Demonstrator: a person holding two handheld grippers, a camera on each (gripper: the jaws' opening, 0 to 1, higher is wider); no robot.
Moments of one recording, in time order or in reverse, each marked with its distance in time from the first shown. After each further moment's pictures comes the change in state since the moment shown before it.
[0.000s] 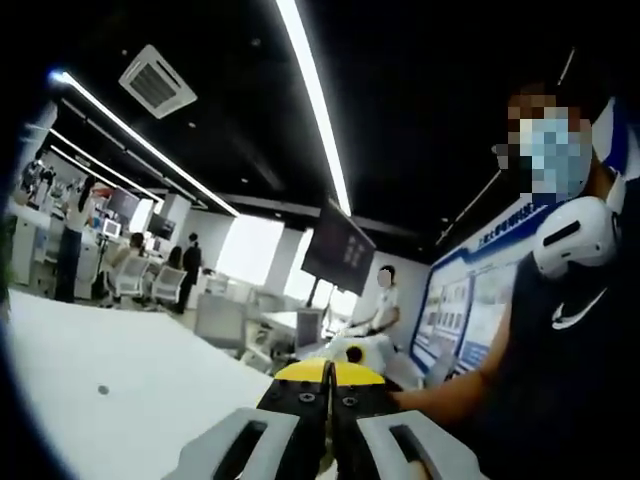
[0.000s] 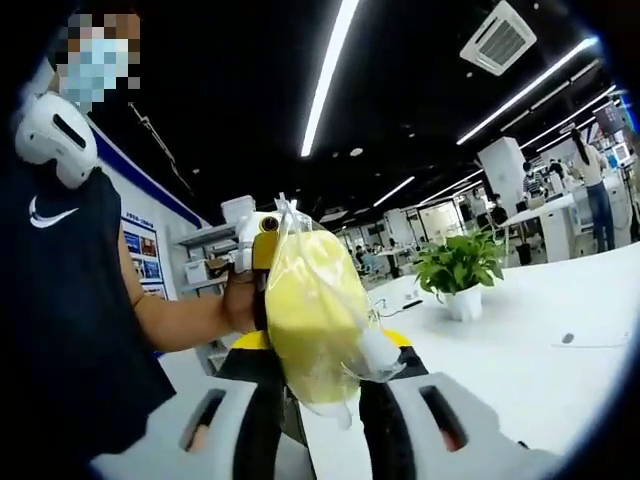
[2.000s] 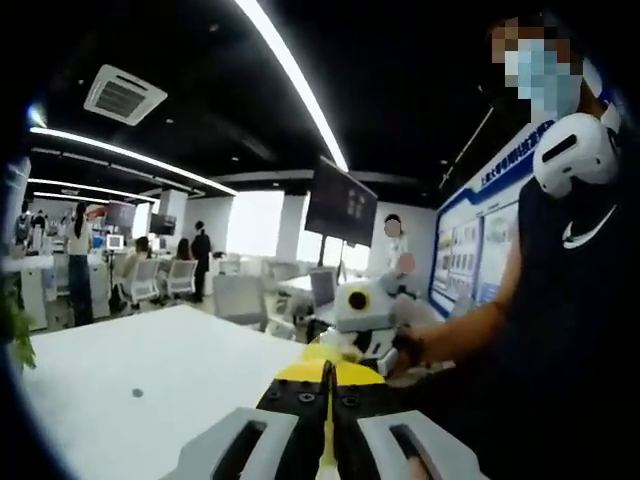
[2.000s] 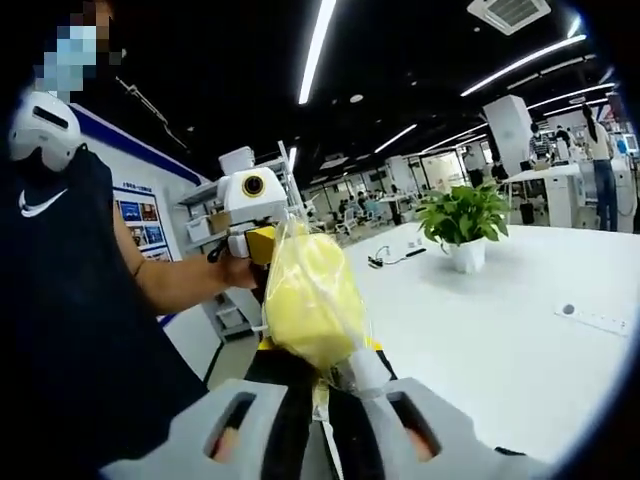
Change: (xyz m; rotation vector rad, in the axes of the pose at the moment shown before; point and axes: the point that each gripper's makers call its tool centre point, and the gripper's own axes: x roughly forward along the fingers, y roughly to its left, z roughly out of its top) left arm -0.021 0.007 -0.034 0.171 0.188 0.059; right arm 0.002 0.002 -0.032 0.035 0.243 0.008
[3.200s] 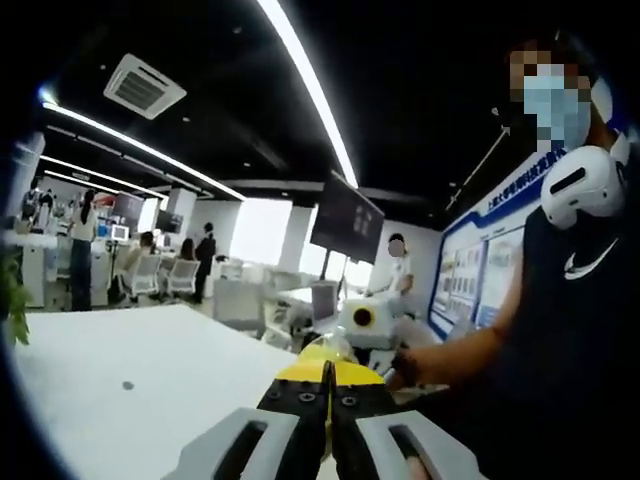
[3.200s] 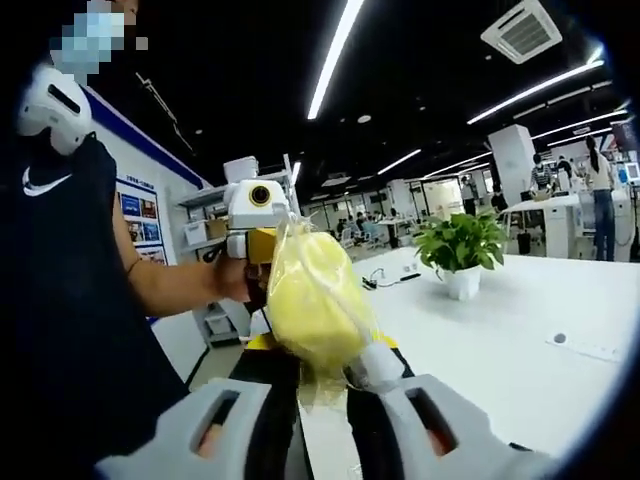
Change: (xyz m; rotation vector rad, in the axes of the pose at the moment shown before) left arm 0.002 -0.006 0.008 -0.068 -0.055 0.004; right arm 0.003 0.003 0.009 -0.099 -0.079 -0.017
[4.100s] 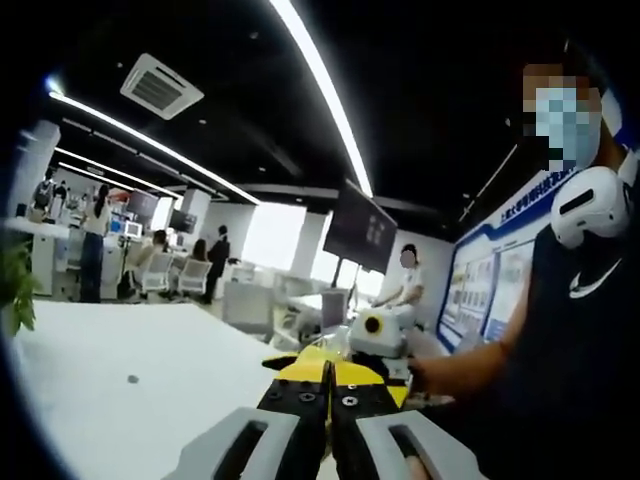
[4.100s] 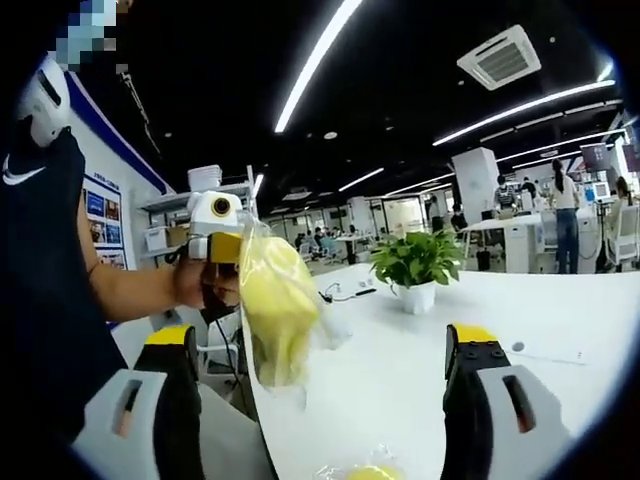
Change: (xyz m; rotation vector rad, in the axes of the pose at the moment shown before) left arm -0.006 0.005 0.007 -0.051 -0.047 0.056; right arm -0.026 -0.033 0.009 -0.048 -0.063 -0.195
